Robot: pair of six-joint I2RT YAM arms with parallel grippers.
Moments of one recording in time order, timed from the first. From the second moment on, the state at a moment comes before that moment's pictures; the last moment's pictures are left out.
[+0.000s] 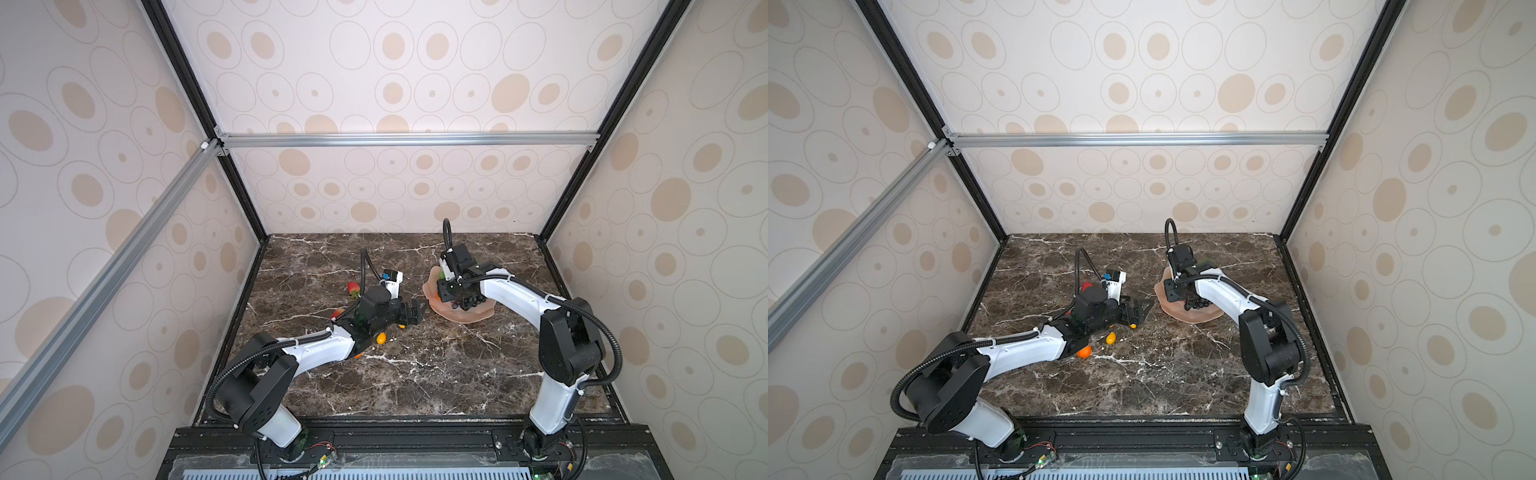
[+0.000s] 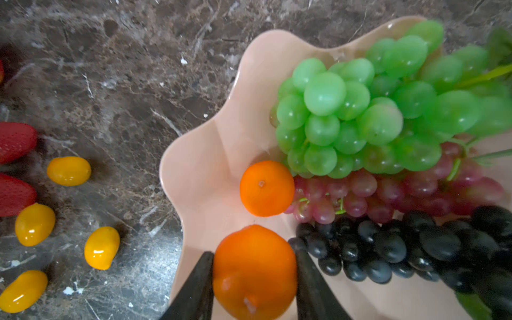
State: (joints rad) left arm -0.71 1.56 0.79 0.39 0.09 -0.55; right arm 0.45 1.84 1.41 -0.66 0.06 0.21
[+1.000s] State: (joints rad) left arm -0.71 1.57 0.79 0.39 0.10 -0.56; right arm 0.43 1.98 1.46 -0.72 0.04 0.22
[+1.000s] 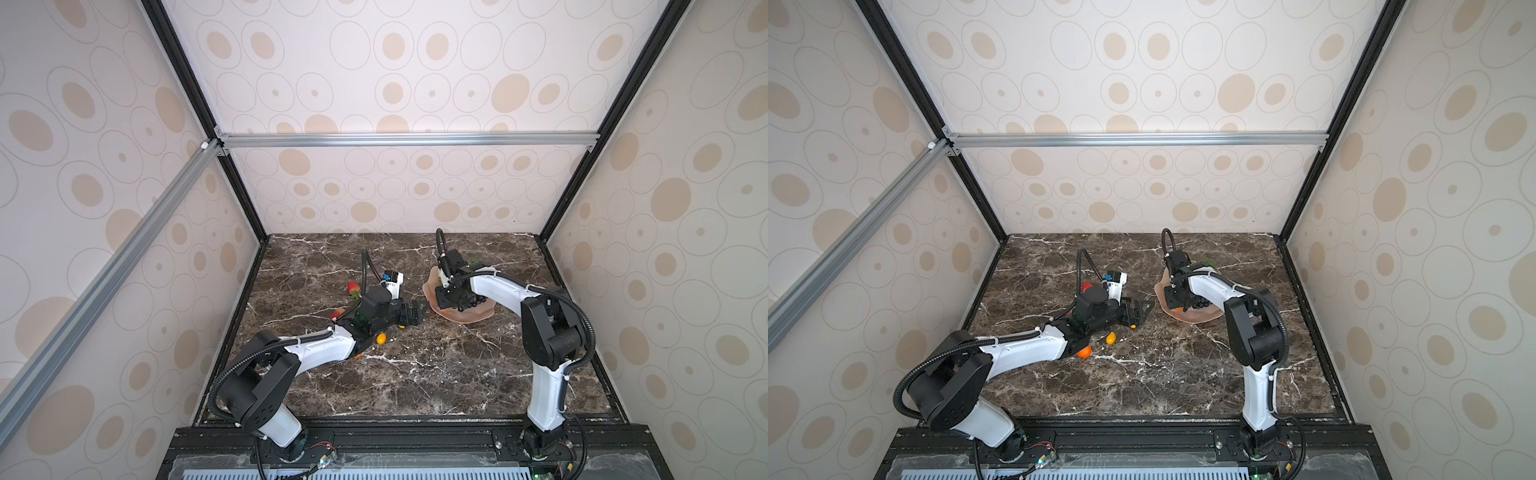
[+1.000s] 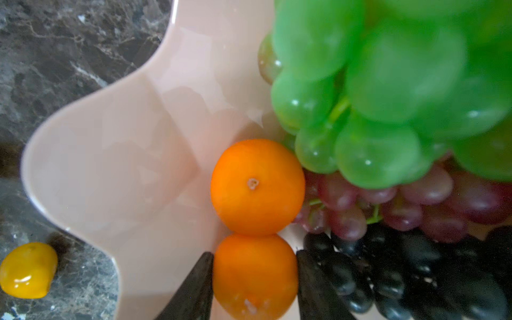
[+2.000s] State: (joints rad) left arm -0.65 1.30 0.65 0.36 0.00 -0.56; right arm 0.49 1.74 1.36 -0.60 0.01 0.22
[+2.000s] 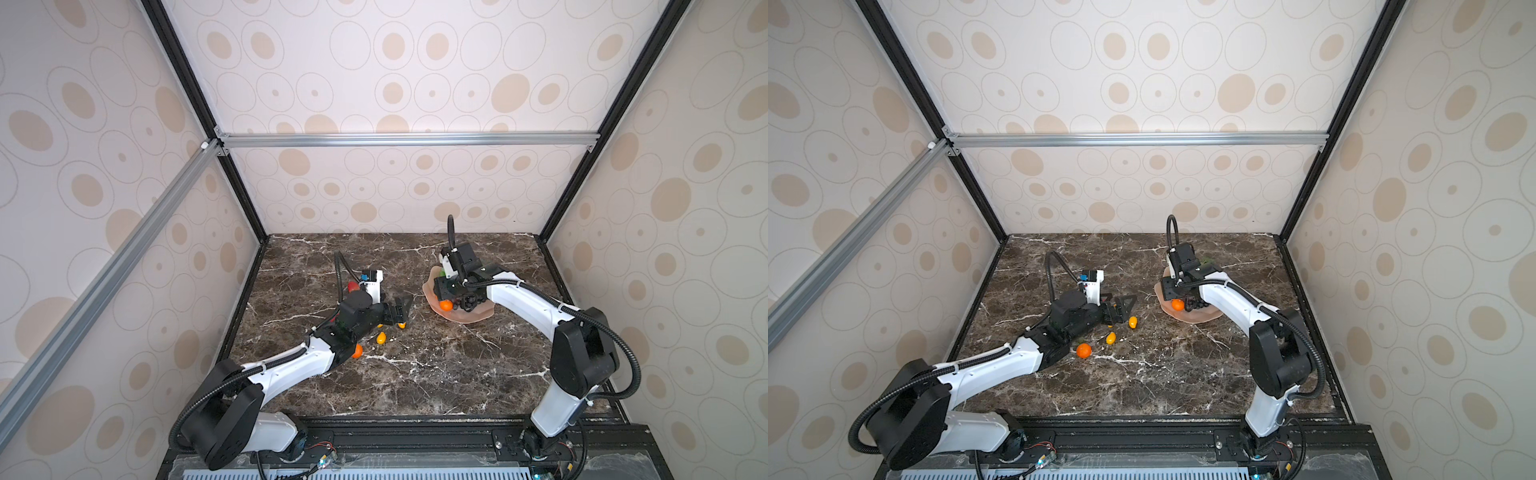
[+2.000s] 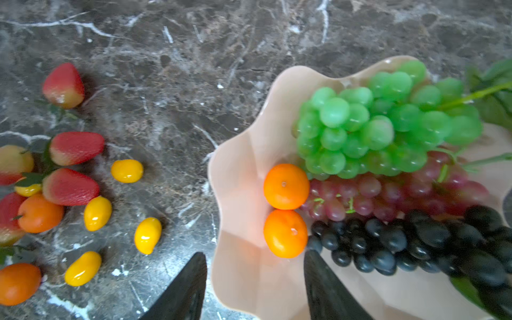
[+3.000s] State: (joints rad) left arm -0.17 0.79 0.58 -0.26 0.11 -0.60; right arm 0.95 1.96 1.53 -0.54 -0.11 0.30
